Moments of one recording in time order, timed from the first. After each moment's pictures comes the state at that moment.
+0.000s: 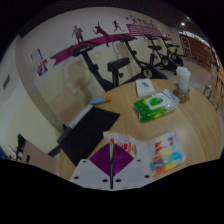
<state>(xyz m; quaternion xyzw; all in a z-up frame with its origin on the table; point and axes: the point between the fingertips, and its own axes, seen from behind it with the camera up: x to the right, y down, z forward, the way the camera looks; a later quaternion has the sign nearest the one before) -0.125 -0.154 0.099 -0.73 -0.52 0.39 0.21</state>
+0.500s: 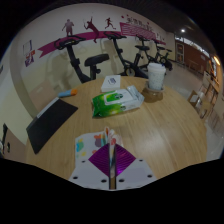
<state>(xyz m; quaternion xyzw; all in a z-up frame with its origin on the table) -0.090 0.003 0.032 -0.75 -0.53 0.30 0.26</state>
